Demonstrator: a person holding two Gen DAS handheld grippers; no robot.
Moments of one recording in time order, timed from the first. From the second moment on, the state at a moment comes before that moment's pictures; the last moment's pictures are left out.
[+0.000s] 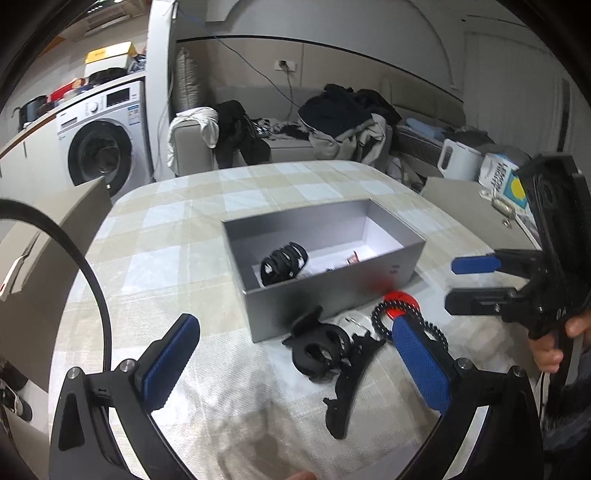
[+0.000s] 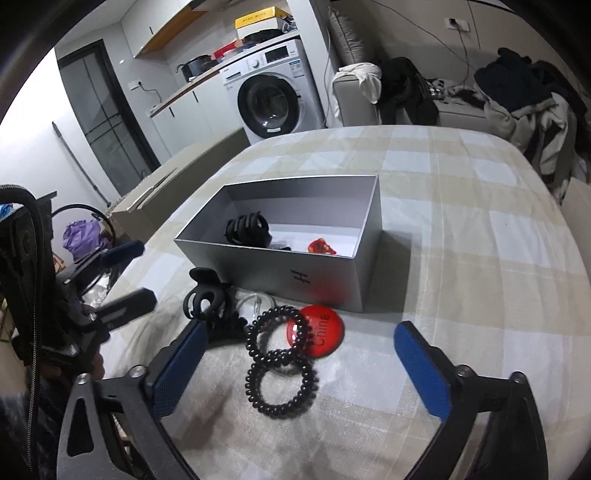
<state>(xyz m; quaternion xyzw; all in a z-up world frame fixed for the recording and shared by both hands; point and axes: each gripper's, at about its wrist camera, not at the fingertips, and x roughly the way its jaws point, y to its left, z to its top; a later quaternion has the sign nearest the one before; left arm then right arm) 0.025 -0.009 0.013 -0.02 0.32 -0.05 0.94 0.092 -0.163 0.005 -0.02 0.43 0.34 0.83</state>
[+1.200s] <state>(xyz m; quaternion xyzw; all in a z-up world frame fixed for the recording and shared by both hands) 0.036 -0.008 -0.011 -0.04 0.37 -0.06 0.93 0.091 -0.144 -0.023 -0.04 0.46 0.34 0.82</state>
